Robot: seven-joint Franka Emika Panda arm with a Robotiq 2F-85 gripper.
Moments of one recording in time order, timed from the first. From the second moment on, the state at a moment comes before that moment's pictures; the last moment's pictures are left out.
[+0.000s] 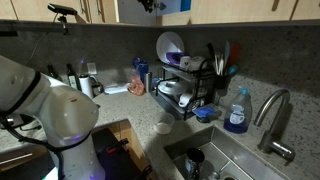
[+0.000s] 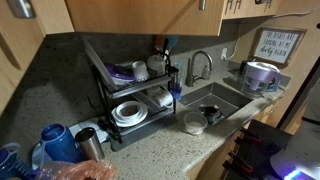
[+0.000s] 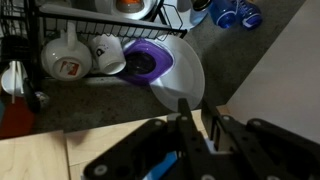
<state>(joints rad) 0.23 -0.80 0.05 -2.29 0.32 2.35 0.02</state>
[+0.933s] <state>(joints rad) 0.26 -0.80 0.05 -2.29 0.34 2.37 0.02</state>
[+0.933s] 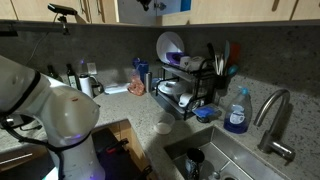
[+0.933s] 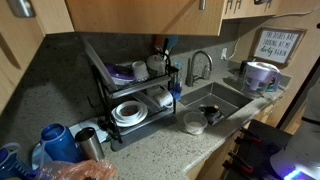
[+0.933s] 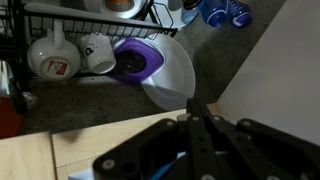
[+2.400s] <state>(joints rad) 0.53 -0.80 0.10 -2.29 0.49 2.66 0.02</state>
